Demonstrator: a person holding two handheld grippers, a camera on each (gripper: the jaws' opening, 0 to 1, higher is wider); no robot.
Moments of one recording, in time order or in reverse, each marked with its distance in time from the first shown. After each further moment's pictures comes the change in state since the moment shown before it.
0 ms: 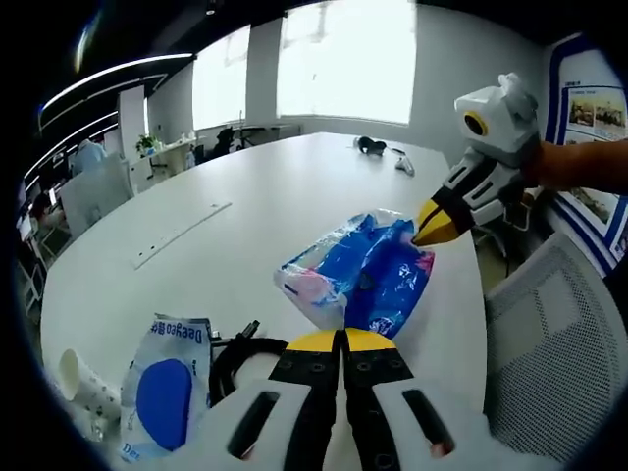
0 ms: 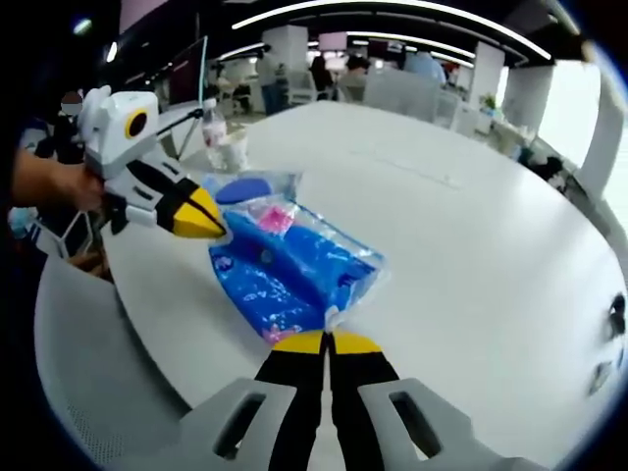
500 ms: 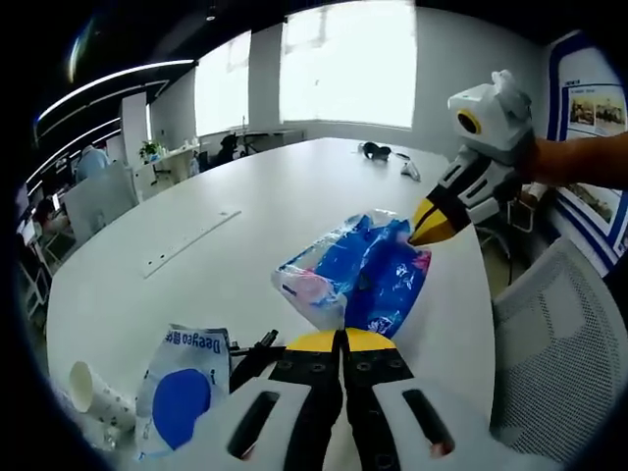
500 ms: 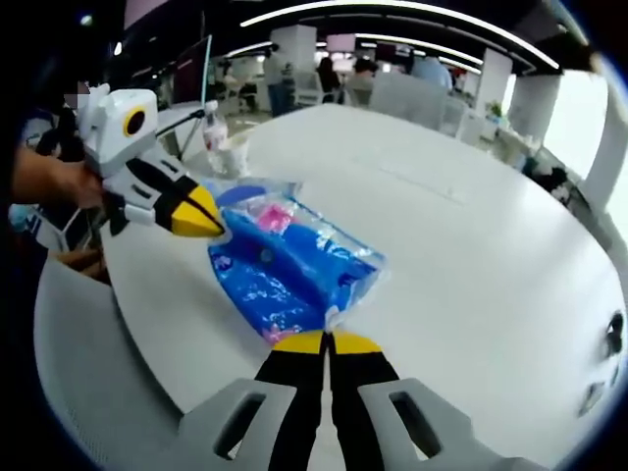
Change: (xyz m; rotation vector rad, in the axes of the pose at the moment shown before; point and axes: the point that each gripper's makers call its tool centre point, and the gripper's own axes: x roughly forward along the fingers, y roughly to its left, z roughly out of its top) left arm -0.006 0.016 0.010 0.009 -0.016 0.024; right arm 0.006 -0.004 0.021 -0.050 -0.006 0.016
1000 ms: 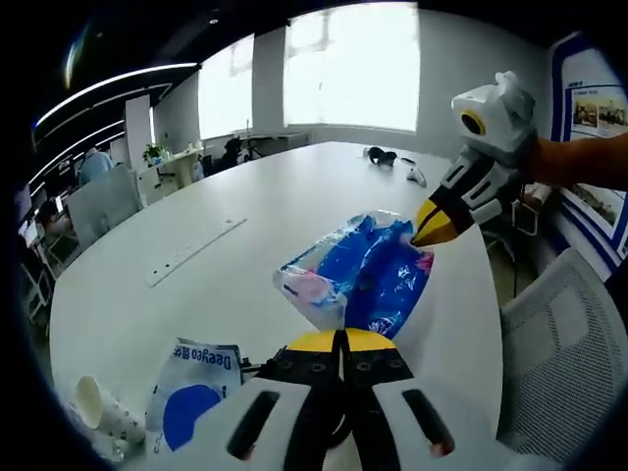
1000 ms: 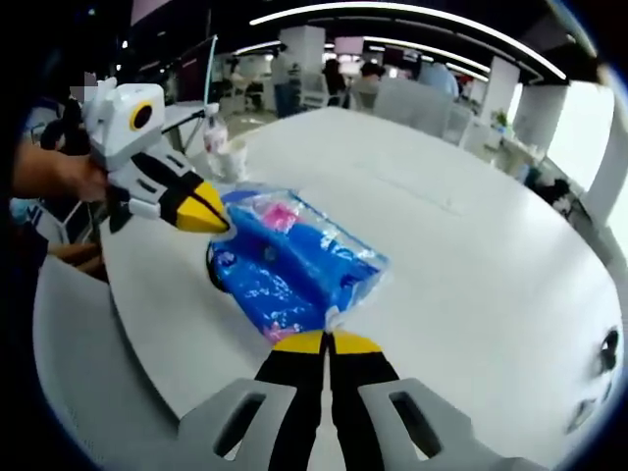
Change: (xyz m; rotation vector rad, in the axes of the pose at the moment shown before) left arm 0.007 0.011 0.017 0.000 -0.015 0.017; right arm -0.001 -0.017 0.013 -0.031 -0.009 0.000
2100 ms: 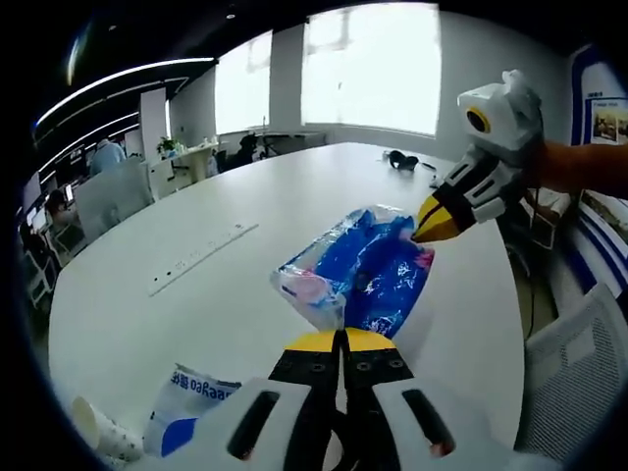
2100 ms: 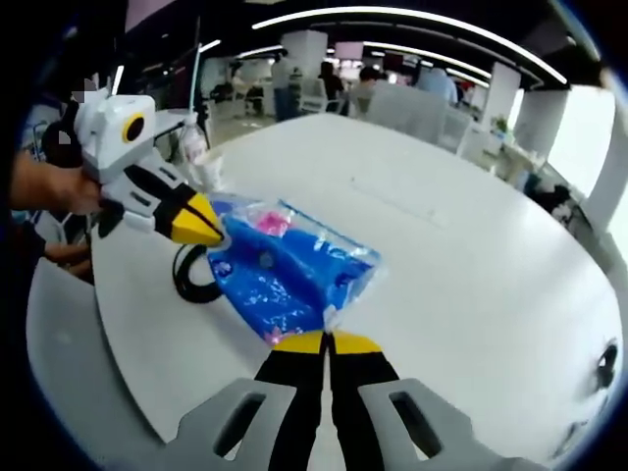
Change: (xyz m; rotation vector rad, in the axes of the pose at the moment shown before) left arm 0.049 0.019 0.029 -0.042 -0.001 0.063; right arm 0.012 -0.064 0.013 -0.012 -0.025 0.005
